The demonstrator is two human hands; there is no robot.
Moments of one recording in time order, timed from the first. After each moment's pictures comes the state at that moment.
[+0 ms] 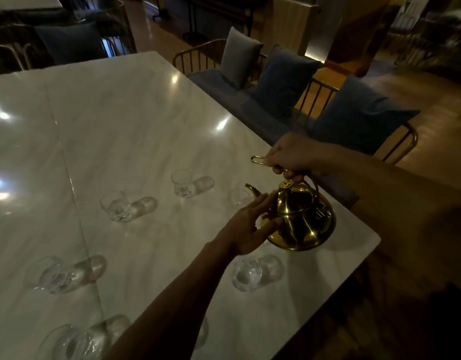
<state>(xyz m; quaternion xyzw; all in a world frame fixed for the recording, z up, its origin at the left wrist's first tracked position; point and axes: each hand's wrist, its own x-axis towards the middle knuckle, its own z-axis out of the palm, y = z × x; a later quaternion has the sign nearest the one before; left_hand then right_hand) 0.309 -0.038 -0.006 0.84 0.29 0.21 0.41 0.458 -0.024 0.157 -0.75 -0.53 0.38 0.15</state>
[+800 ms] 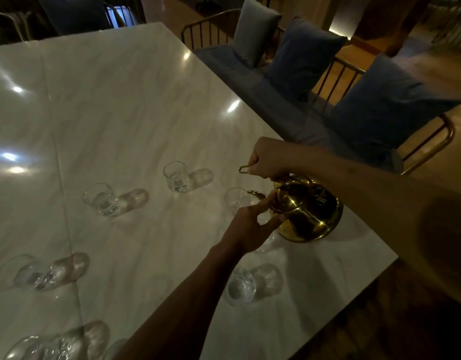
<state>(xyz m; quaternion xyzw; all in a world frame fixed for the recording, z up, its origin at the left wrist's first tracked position) 0.360 -0.006 -0.046 0.76 0.39 0.25 0.46 0.475 0.062 0.090 -0.70 -0.66 0.27 -0.03</state>
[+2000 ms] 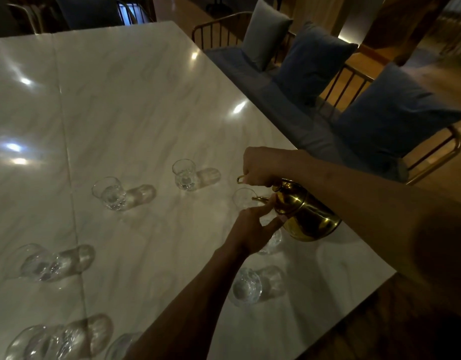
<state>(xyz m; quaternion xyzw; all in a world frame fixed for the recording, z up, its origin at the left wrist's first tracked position) 0.349 -0.008 -0.047 0.72 0.43 0.26 0.48 0.435 0.075 0.078 -0.67 -0.70 0.23 -0.13</state>
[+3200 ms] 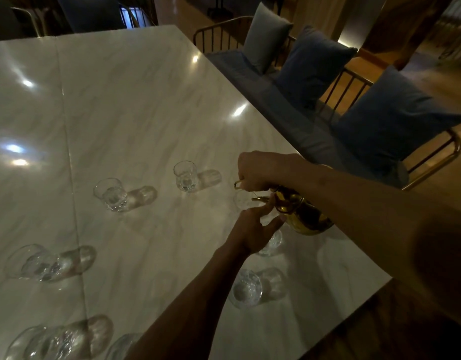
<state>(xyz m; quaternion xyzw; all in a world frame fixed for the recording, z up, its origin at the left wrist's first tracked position) 0.350 -0.004 -0.051 0.72 0.43 0.26 0.48 0.420 0.066 0.082 -0.64 -0.73 0.17 -0.16</state>
